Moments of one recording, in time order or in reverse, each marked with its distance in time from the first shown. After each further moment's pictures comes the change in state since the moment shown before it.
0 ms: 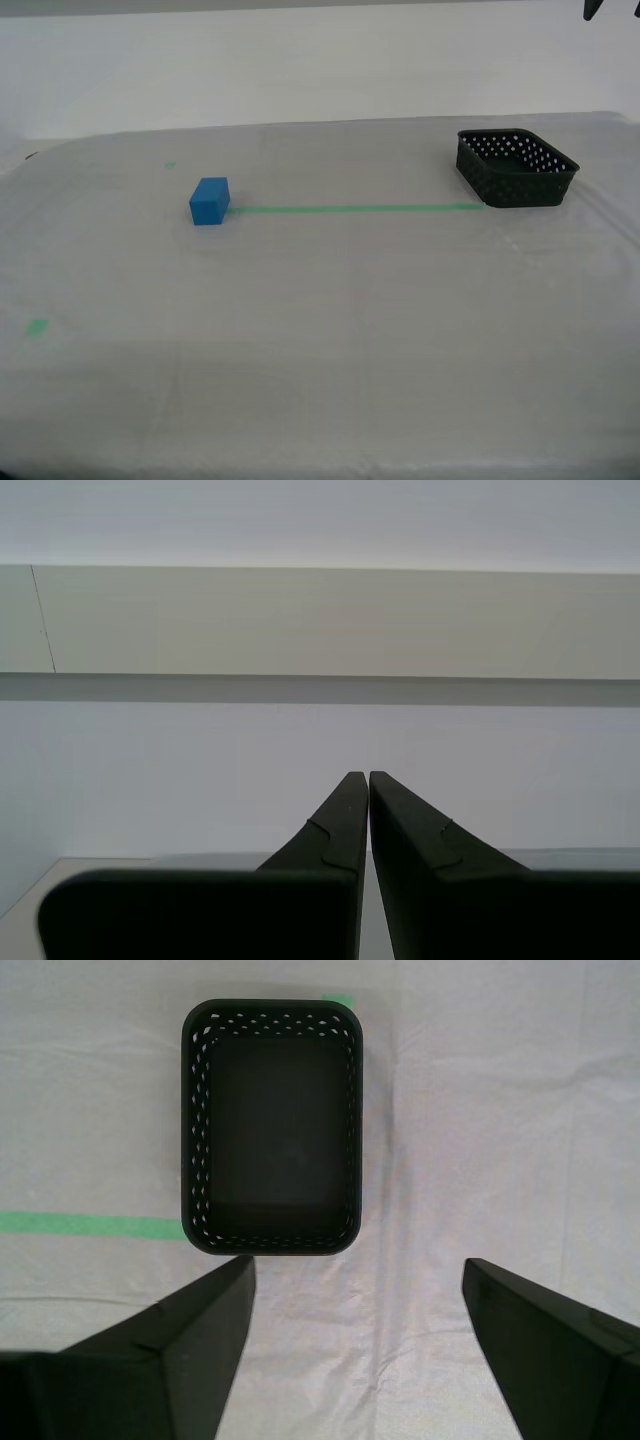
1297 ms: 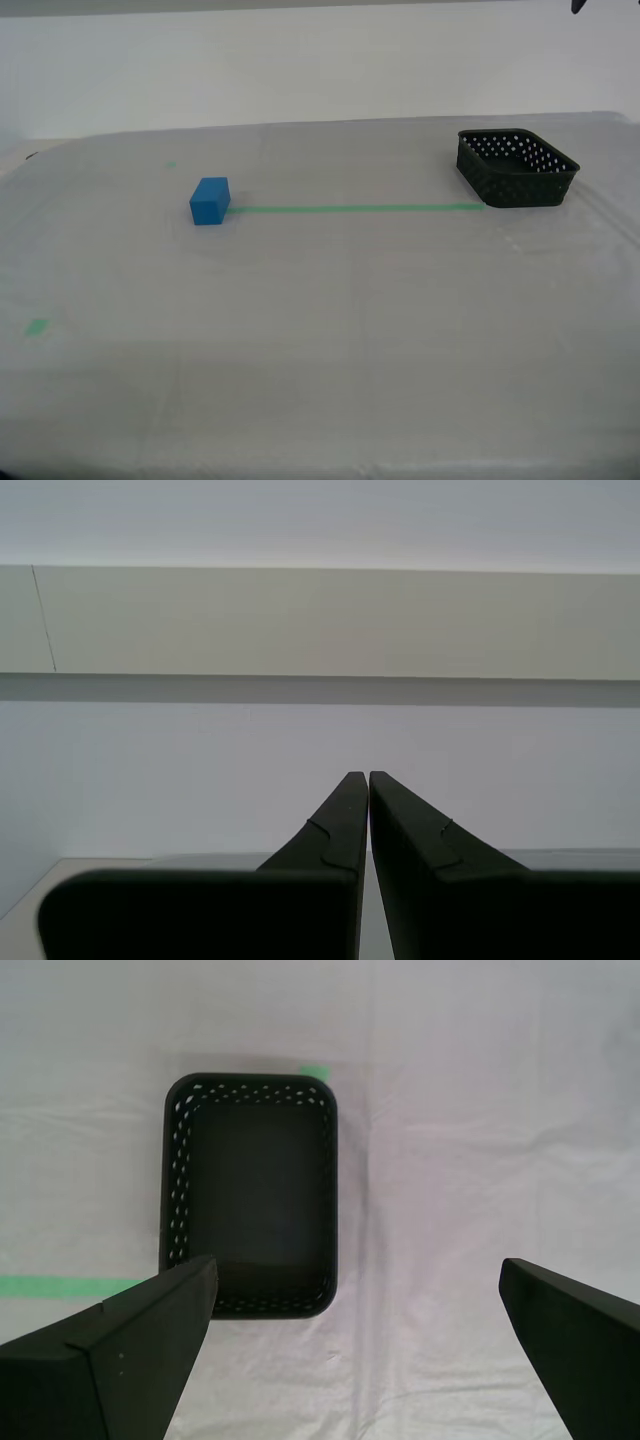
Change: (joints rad) arm 0 -0.003 0.007 -0.002 0.122 0.036 -0.018; arm 1 0.000 0.000 0.000 0.000 0.000 0.000
